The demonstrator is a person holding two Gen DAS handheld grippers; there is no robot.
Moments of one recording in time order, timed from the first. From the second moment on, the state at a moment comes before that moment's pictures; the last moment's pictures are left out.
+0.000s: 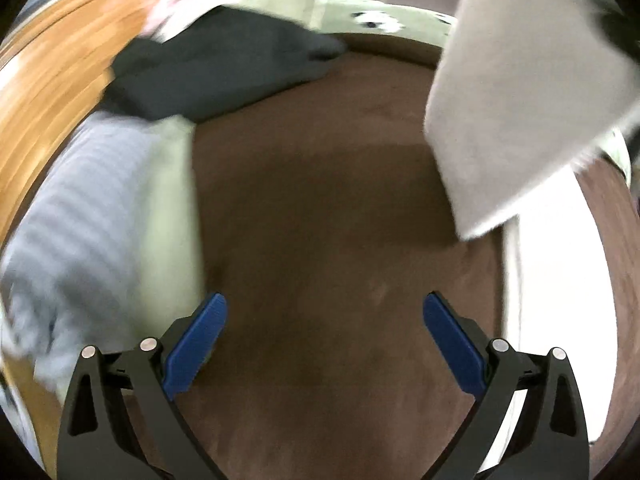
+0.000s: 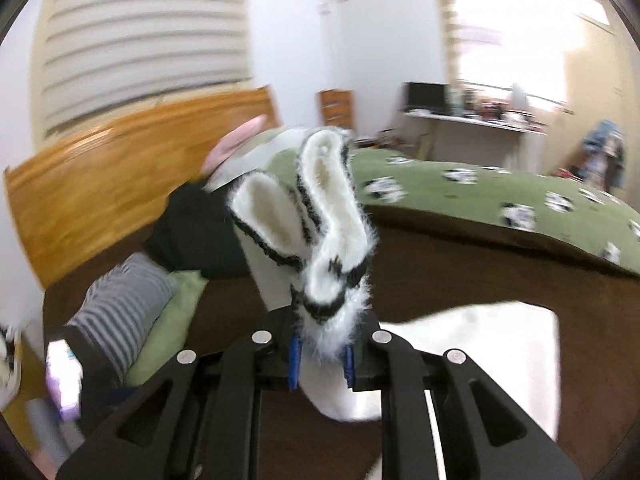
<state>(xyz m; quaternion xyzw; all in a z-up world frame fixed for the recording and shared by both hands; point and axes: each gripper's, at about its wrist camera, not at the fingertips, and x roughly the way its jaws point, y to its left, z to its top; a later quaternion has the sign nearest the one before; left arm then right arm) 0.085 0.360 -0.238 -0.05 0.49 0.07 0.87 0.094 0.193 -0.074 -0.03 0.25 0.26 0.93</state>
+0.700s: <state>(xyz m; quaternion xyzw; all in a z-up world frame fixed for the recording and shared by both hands) 0.293 0.154 -0.265 0.14 0.41 -0.13 0.89 -0.052 0.023 -0.112 0.17 0.26 -0.09 0.95</state>
